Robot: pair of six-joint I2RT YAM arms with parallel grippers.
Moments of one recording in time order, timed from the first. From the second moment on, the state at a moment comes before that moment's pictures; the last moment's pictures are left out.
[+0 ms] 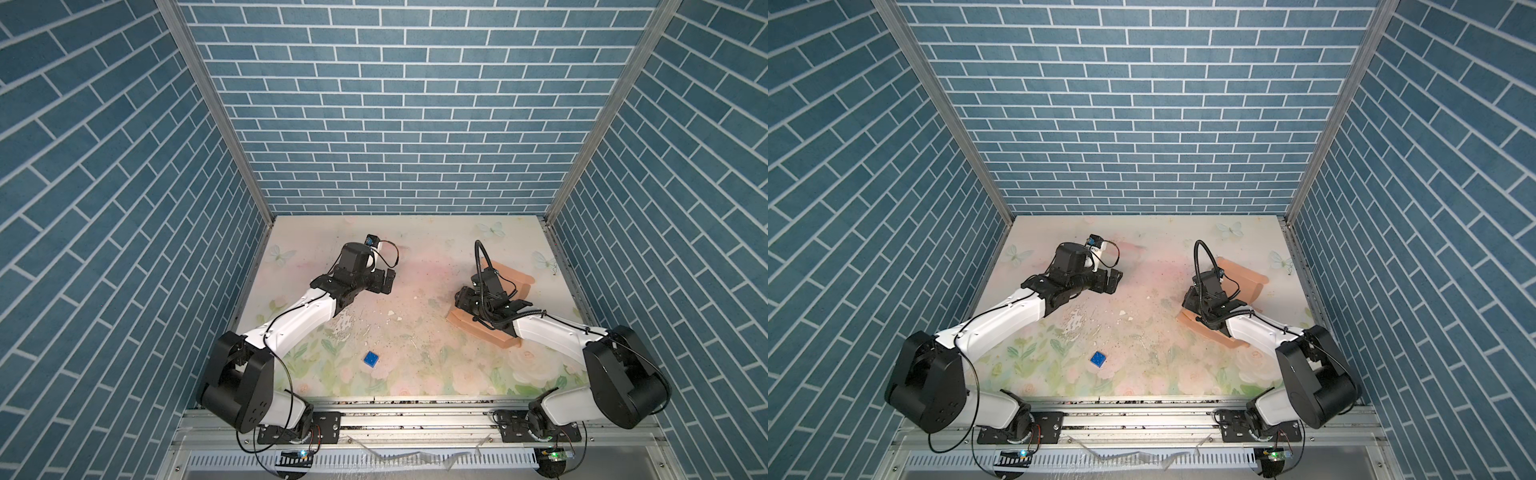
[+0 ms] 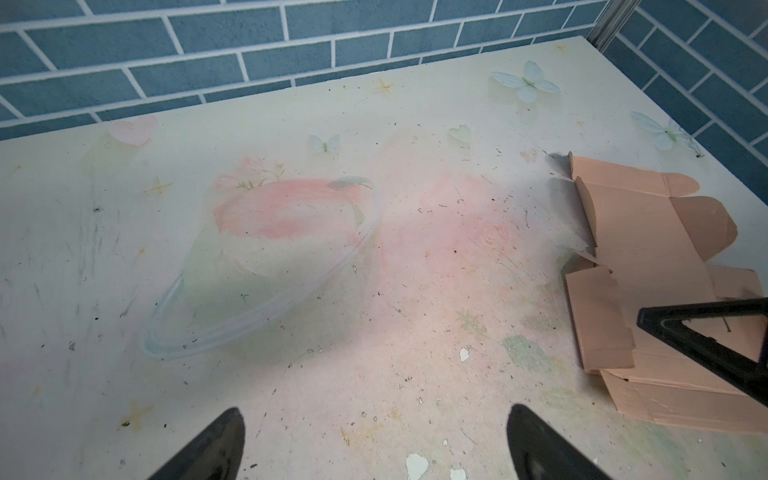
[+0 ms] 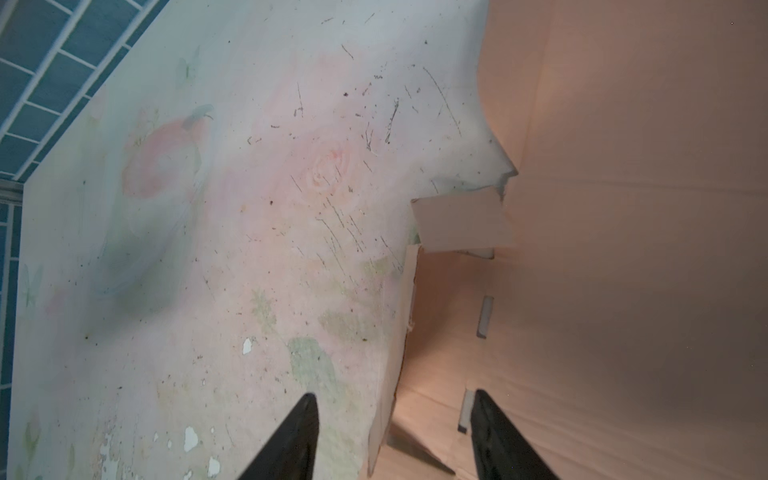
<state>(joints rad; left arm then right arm) -0.48 1.43 0.98 -0.20 0.04 -0.14 0.56 1.46 0.70 -0.07 0.08 0.86</state>
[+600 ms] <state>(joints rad) -0.35 1.35 1.00 -0.27 -0.05 -0.21 0.85 1.89 1.11 0.04 0.10 0.95</state>
